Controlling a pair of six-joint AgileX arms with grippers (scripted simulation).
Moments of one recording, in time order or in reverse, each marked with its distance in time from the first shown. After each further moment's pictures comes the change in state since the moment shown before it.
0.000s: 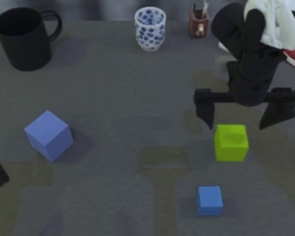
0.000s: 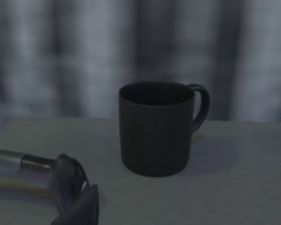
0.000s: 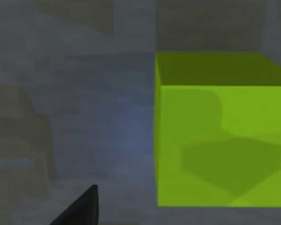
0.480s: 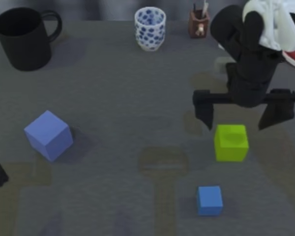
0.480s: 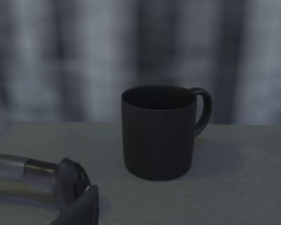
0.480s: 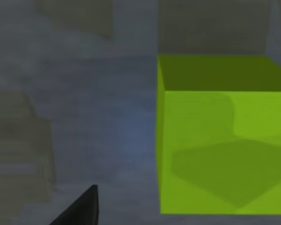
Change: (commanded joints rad) left arm 0.003 -0.010 -0.007 0.006 0.001 0.007; right arm -0.001 0.016 -0.003 0.012 0.000 0.001
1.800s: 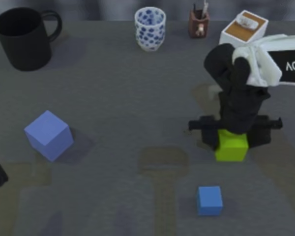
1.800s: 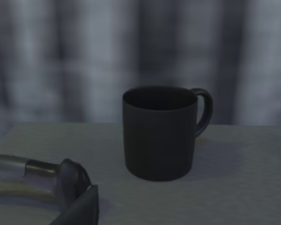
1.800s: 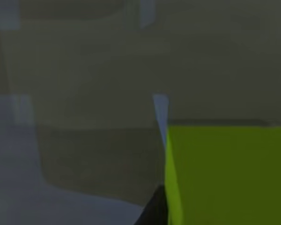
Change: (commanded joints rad) left arm 0.000 0.000 0.000 0.000 0.000 0.000; right arm 0.004 0.113 -0.182 0.297 0.001 0.004
